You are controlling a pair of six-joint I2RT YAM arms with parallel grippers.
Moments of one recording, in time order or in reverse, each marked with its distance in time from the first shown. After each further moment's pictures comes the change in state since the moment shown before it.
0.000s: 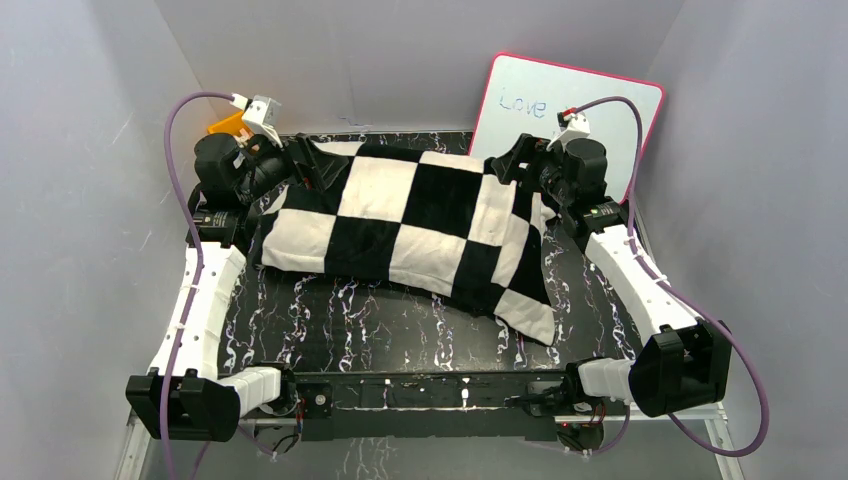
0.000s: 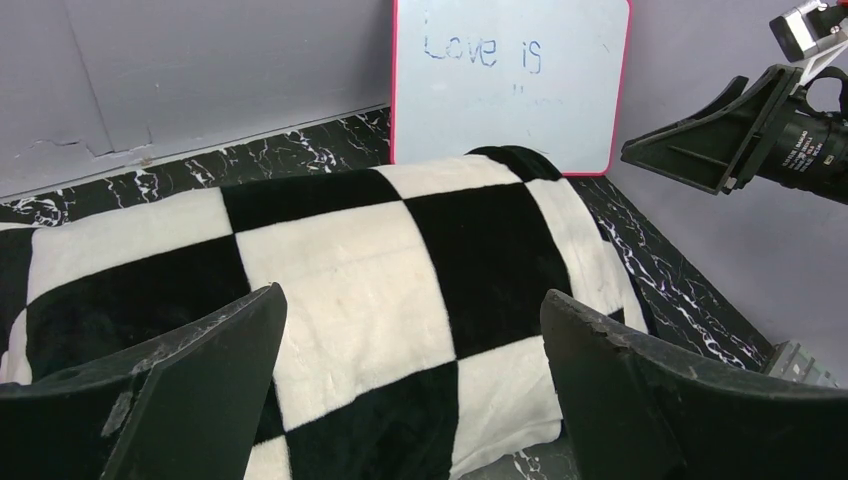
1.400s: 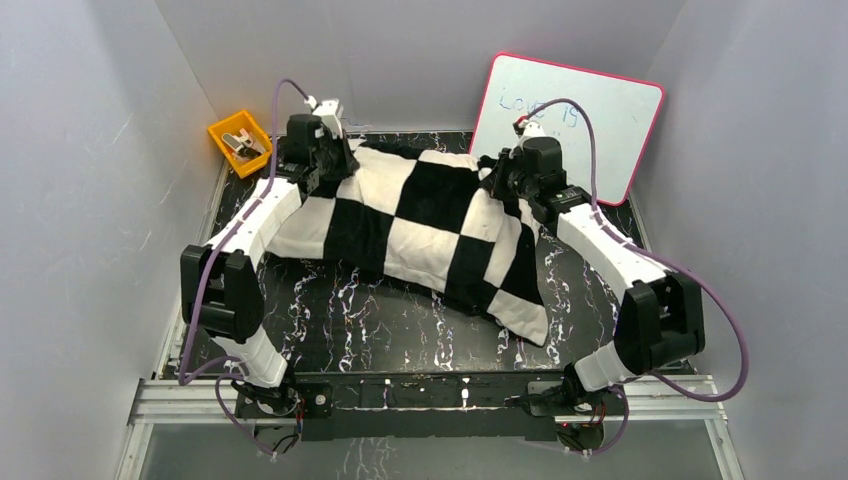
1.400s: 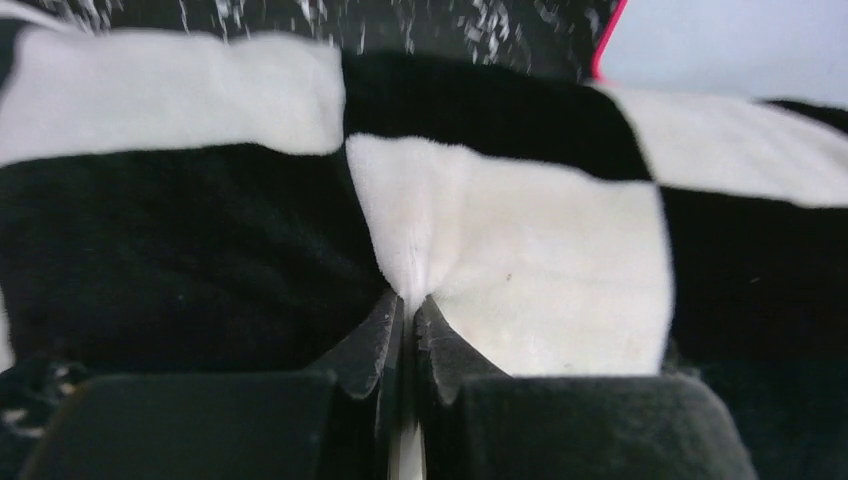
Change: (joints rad) left arm -0.182 0.538 0.158 -0.079 -0.432 0.021; right arm 0.106 0.226 0.070 -0.074 0.013 -0.005
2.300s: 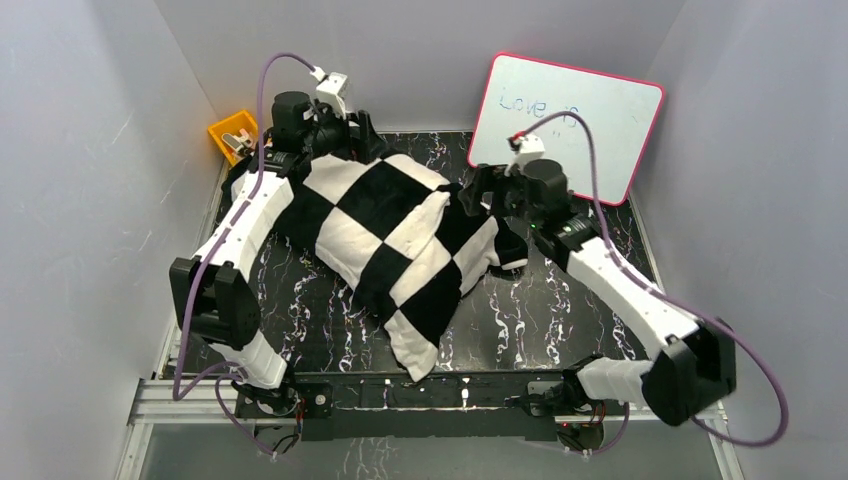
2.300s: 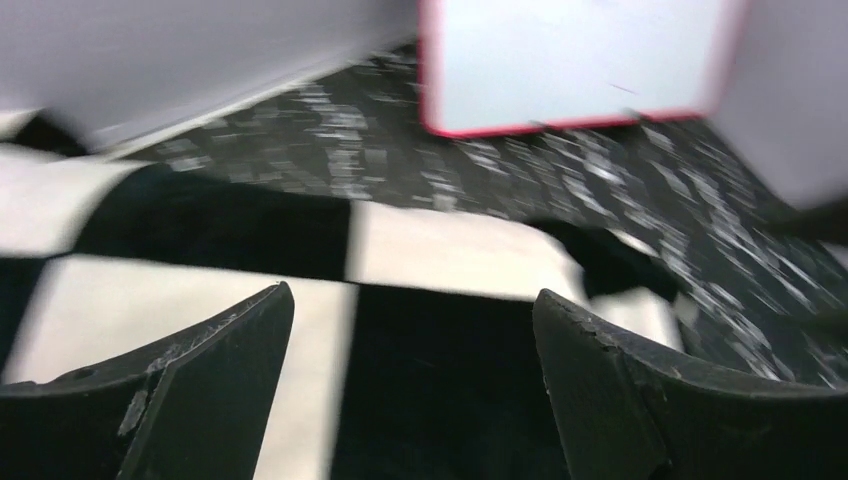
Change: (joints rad) left arm 0.008 -0.022 0.183 0.012 0.172 0.129; right arm 0.177 -0.188 -0.077 0.000 0.104 -0.072
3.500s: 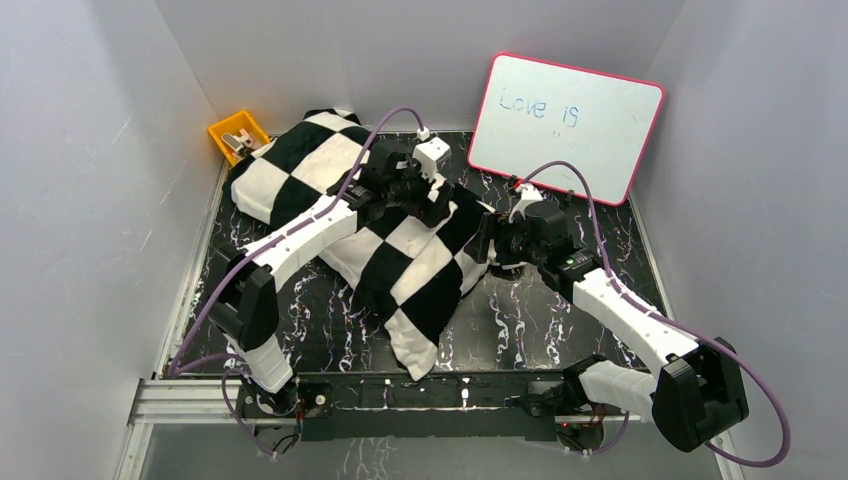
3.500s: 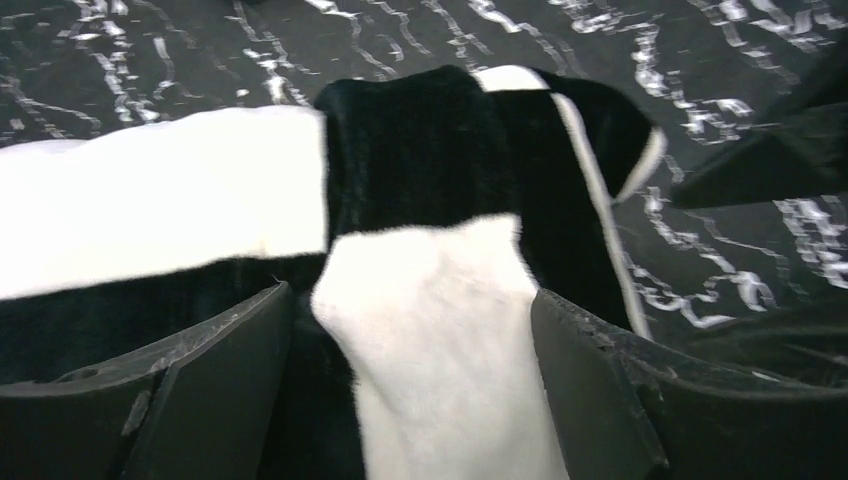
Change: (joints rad) left arm -0.418 0.043 -0.132 -0.065 -0.158 0.175; right arm -0.051 -0.193 -0.347 -0.031 -0.140 0.102
